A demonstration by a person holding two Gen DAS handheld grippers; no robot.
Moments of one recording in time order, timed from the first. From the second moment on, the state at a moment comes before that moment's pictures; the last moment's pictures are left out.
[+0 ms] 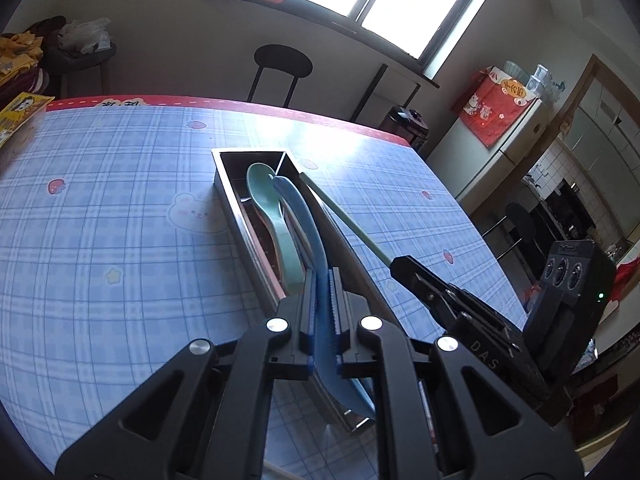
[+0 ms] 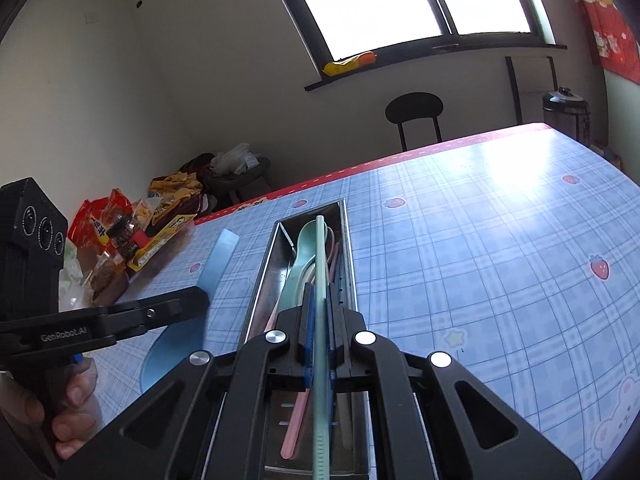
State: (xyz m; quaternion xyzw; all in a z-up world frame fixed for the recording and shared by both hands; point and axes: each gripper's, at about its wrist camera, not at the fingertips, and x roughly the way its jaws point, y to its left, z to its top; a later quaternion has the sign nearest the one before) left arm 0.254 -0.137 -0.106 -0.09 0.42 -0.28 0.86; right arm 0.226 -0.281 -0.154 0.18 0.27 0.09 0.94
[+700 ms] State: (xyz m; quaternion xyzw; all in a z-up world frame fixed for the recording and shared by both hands) left arm 0.300 -0.173 -0.146 -0.05 0.46 -0.26 0.84; right arm 0.245 -0.274 -0.176 0.20 0.31 0.09 0.93
